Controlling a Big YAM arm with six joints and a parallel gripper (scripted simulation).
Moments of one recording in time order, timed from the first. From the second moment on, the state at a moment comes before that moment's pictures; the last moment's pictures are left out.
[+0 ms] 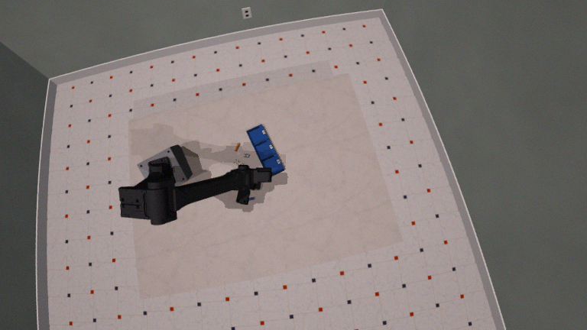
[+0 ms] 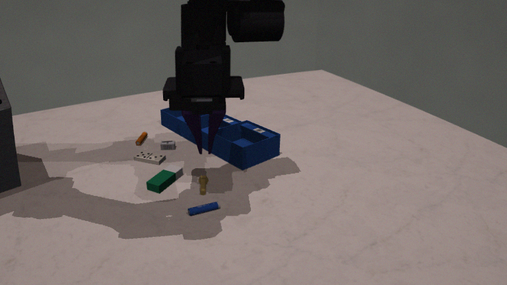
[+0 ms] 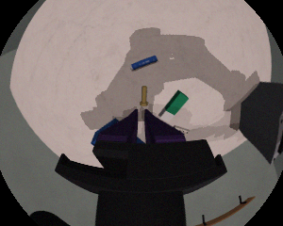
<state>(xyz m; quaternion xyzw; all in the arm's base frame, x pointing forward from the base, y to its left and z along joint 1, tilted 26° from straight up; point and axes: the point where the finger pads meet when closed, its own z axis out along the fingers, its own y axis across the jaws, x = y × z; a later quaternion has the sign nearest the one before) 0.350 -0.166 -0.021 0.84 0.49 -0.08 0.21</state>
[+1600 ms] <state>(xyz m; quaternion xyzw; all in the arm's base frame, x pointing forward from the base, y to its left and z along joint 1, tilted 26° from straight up) 0.350 -0.166 -0.021 0.84 0.49 -0.08 0.21</state>
